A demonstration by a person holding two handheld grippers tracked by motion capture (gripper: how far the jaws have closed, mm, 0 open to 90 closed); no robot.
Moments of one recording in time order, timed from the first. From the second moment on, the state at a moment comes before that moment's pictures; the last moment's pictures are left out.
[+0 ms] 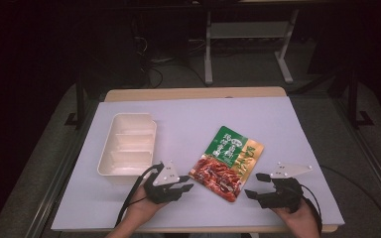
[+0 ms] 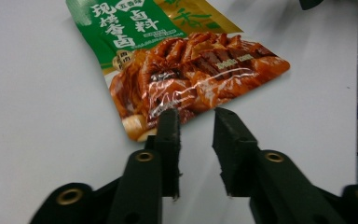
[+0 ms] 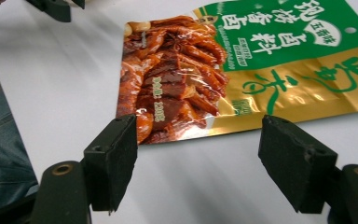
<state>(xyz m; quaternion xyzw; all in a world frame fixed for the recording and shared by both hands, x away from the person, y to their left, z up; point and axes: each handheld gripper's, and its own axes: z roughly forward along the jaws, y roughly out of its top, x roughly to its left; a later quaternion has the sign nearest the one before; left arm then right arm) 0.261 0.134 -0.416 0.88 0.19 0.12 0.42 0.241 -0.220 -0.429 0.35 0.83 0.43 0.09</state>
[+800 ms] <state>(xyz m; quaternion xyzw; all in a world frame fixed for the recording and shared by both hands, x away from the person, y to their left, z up) 0.309 0.085 -0.432 0.91 0.20 0.09 0.35 0.249 -0.221 -0.427 0.36 0.83 0.42 0.10</state>
